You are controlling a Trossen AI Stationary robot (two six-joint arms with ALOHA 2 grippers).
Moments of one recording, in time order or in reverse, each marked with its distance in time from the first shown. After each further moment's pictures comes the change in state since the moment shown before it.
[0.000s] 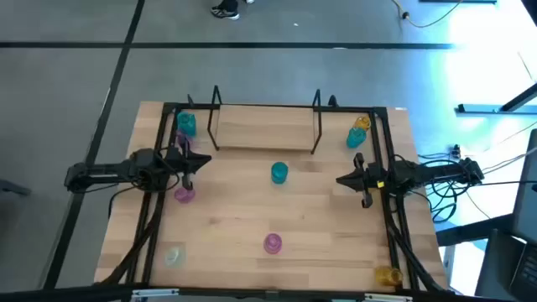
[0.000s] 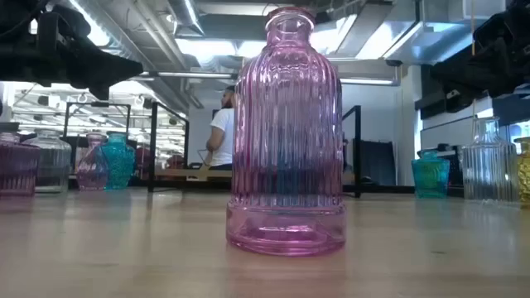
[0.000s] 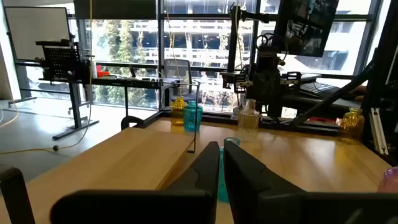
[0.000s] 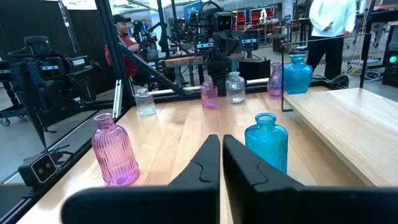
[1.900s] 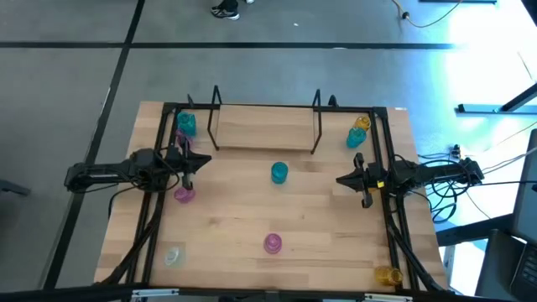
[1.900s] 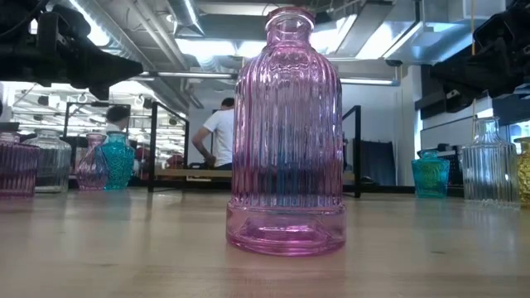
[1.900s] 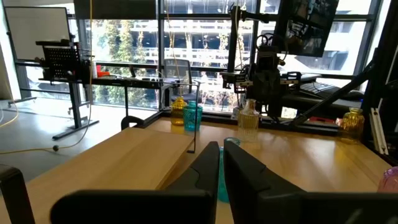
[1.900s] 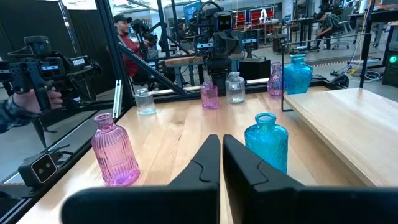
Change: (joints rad) left arm 0.000 0.000 0.000 0.000 0.000 0.000; right arm 0.000 0.000 0.000 0.000 0.000 0.000
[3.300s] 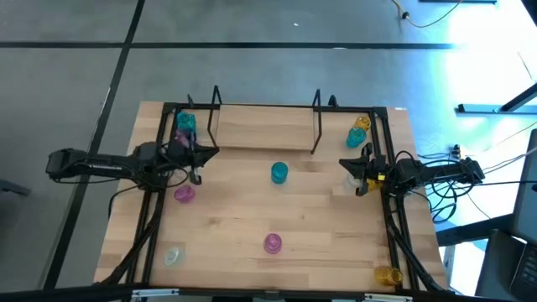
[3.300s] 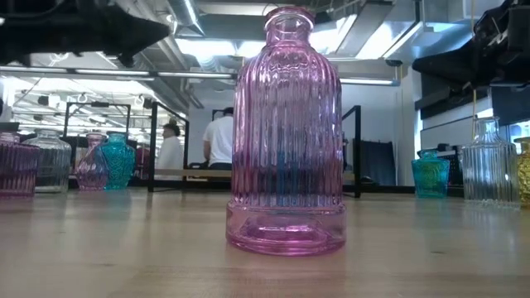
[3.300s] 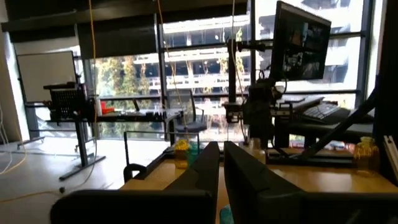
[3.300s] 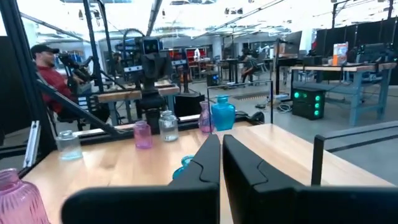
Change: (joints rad) left arm 0.001 0.553 0.158 0.499 0.002 0.111; right arm 0.000 0.017 -0.001 0.171 0.293 -0.108
